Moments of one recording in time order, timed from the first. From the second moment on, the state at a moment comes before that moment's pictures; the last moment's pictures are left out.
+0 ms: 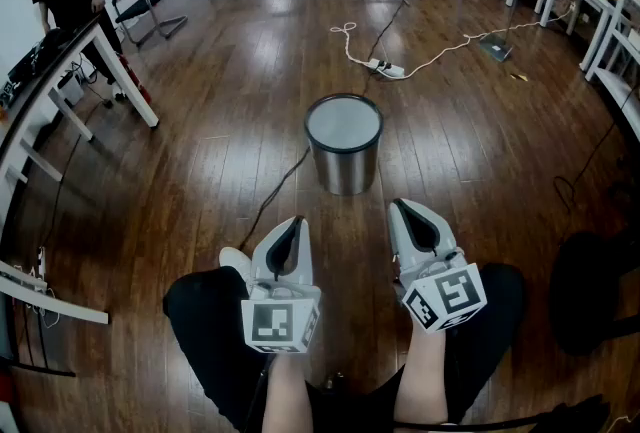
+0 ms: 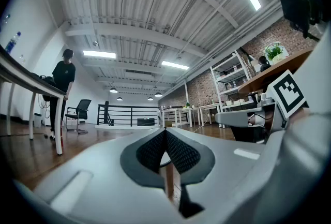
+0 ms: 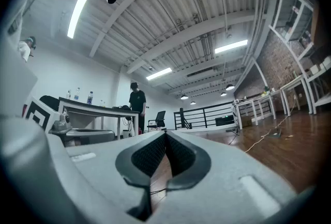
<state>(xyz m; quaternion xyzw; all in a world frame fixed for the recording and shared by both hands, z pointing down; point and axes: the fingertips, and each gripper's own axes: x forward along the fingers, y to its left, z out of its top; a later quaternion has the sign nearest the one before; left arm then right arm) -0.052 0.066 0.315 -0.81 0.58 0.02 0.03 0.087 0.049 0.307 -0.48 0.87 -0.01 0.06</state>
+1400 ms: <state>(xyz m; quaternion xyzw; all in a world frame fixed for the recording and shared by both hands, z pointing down) -0.058 -0.169 0.298 -0.84 0.54 0.09 0.01 0.059 -0.138 0.308 -0.48 0.87 0.03 -0.05</state>
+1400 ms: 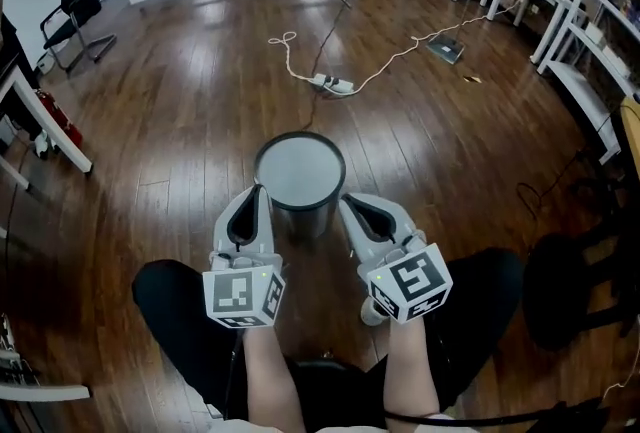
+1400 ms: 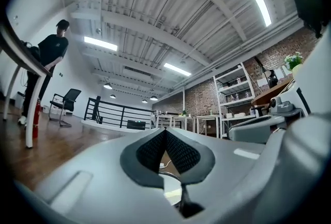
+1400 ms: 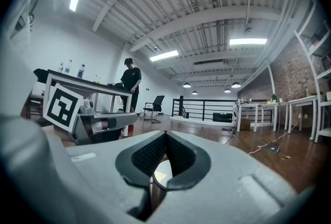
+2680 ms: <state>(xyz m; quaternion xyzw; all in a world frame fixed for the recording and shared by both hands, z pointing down) -0.162 -0.299 0.427 -0.75 0.65 -0.01 -0.09 -0.081 -0.280 0.515 -0.25 0.92 -0.05 -0.31</state>
